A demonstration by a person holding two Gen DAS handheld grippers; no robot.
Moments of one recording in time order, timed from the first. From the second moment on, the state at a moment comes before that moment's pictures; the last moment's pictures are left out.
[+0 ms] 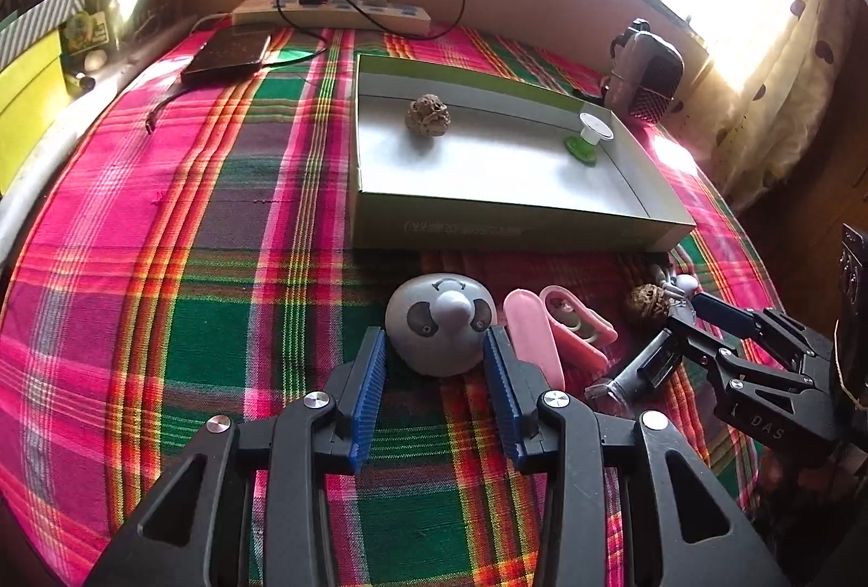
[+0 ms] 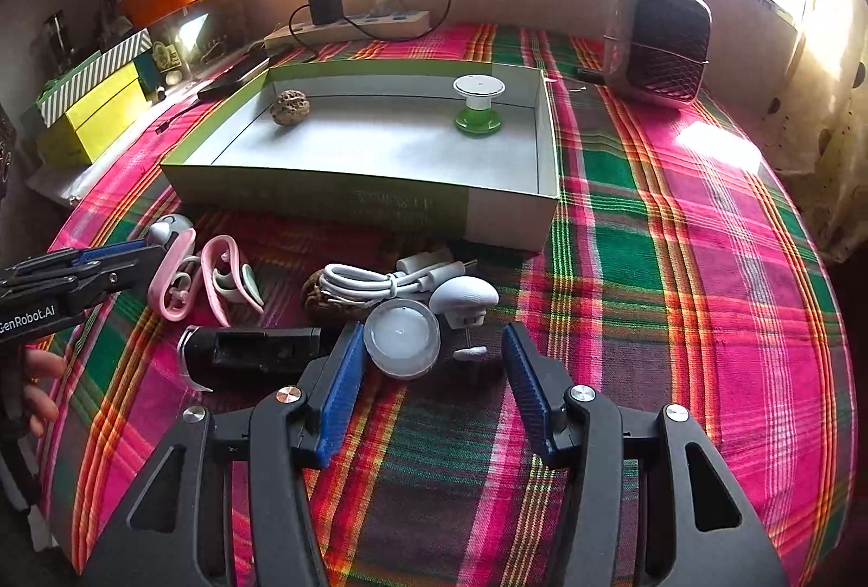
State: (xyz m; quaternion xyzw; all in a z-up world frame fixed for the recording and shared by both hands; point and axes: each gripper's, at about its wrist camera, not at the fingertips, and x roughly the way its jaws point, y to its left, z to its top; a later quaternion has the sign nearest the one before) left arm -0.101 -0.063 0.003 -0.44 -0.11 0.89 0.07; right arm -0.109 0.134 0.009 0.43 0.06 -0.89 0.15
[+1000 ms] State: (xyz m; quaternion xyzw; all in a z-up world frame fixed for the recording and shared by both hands) left arm -0.108 -0.061 0.004 -0.44 -0.10 0.89 0.06; right arm -0.086 0.208 0.014 0.43 -0.01 -0.90 0.07
